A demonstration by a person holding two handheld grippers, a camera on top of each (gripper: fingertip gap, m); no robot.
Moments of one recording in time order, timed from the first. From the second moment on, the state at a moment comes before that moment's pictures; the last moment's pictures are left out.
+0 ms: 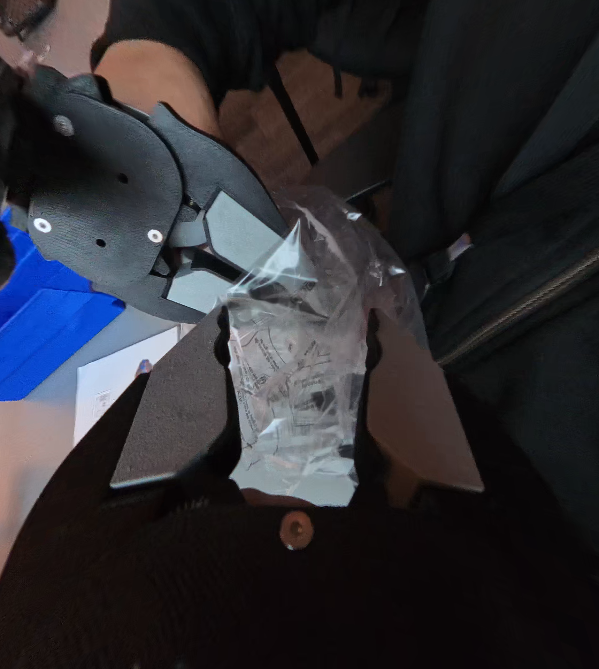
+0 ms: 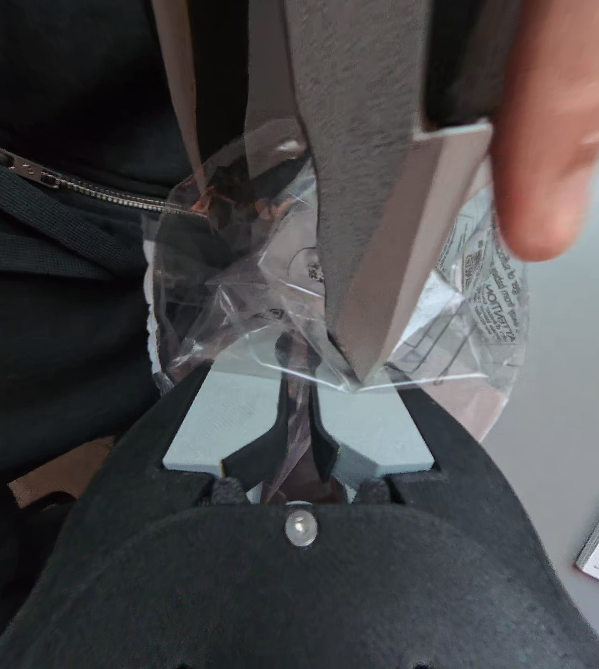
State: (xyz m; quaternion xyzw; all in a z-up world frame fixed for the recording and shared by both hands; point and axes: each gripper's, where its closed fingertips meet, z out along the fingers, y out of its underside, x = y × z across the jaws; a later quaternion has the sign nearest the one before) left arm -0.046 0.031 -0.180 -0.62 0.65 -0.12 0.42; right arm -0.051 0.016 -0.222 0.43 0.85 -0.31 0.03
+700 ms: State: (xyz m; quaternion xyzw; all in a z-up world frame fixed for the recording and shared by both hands) left arm -0.054 0.008 -0.202 -0.61 0.68 -0.23 0.33; right arm 0.295 0.412 -0.109 0.88 0.24 0.08 -0.39
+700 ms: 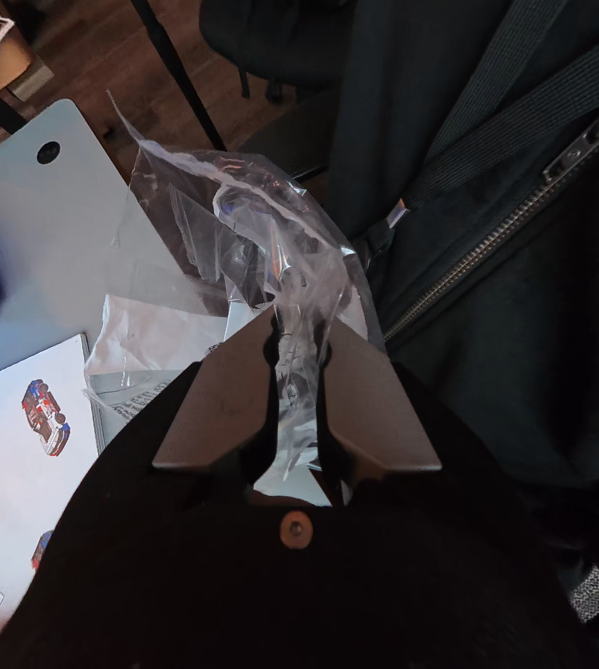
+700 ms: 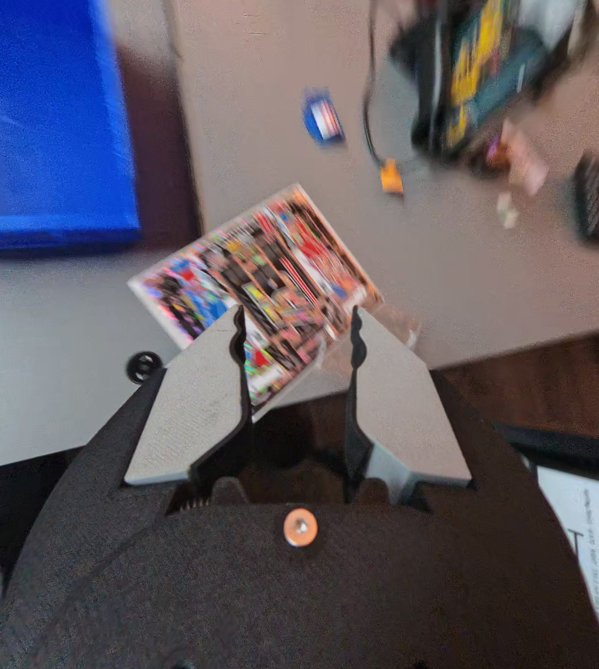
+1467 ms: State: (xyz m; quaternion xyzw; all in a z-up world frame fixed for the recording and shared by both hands) left arm -0.079 0.044 -0.188 -0.63 0.67 -0.17 0.35; right arm 0.420 0.454 -0.228 0.96 0.13 0.06 -0.23
